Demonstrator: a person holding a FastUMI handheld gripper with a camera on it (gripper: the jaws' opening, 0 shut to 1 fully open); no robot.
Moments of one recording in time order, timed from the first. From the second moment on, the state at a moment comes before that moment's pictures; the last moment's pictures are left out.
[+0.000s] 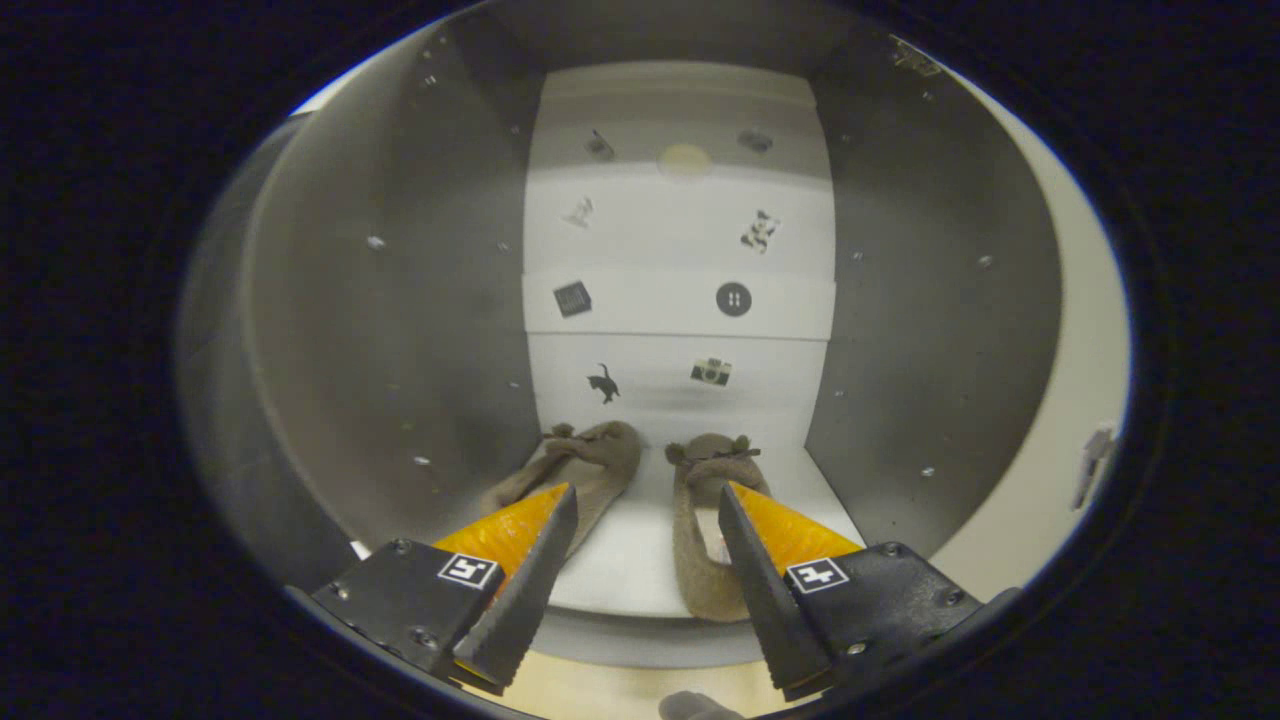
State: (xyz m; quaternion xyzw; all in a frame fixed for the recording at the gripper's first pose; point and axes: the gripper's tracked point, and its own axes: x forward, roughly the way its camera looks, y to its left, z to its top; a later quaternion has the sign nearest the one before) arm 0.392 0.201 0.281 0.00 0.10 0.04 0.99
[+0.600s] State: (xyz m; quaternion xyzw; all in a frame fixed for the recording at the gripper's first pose) arm 0.121 0.165 0.321 0.00 0.02 0.07 1.00
